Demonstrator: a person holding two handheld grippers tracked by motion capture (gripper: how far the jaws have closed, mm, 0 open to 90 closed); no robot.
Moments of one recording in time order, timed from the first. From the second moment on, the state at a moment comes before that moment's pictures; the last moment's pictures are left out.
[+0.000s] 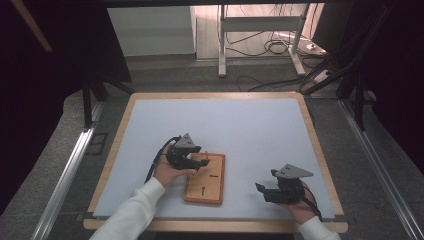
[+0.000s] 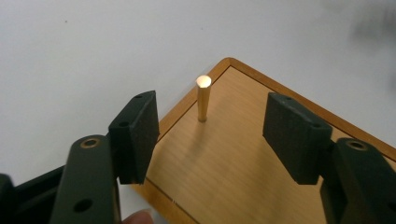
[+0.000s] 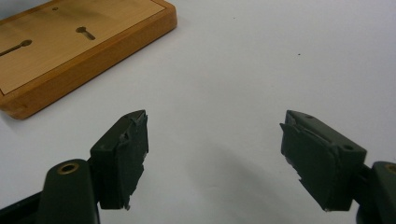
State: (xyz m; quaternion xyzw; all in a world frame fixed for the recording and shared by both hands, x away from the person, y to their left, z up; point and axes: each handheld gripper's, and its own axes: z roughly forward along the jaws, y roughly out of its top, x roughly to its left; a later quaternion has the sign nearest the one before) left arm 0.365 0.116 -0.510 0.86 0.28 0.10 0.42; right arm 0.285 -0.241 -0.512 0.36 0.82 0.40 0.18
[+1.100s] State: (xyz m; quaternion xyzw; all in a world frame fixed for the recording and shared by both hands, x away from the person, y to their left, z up) left arm 0.386 0.106 -0.521 0.86 0.28 0.08 0.43; right arm 0.281 -0.235 -0.510 0.34 0.83 0.40 0.19
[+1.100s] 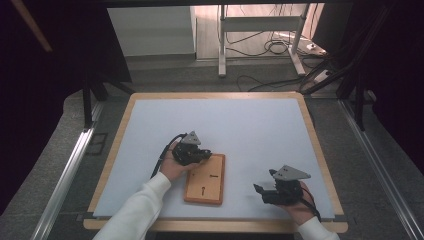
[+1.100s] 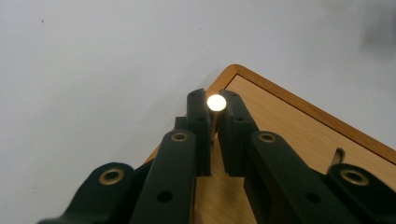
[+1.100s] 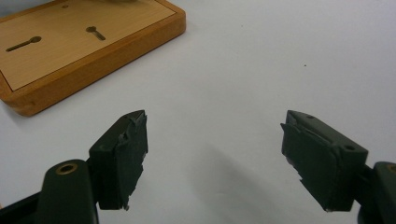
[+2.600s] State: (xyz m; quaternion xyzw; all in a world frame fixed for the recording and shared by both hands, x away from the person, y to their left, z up) left arm 0.412 0.114 -0.518 0.85 0.30 -0.03 0.42; right arm 0.244 -0.122 -0.516 0.16 0.89 0.35 0.25
